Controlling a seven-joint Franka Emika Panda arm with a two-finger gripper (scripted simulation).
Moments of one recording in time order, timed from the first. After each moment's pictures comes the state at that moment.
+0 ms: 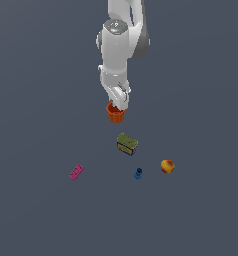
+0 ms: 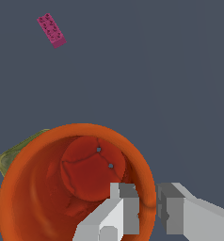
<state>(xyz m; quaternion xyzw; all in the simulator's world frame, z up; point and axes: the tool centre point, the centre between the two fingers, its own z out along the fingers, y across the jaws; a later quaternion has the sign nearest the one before) -0.159 -0.028 0.216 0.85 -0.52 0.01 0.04</state>
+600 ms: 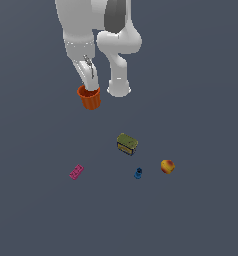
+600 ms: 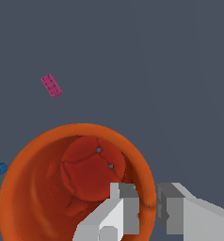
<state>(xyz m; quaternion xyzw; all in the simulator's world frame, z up) -0.150 -0.130 0.312 0.85 -0.52 0.01 0.04</state>
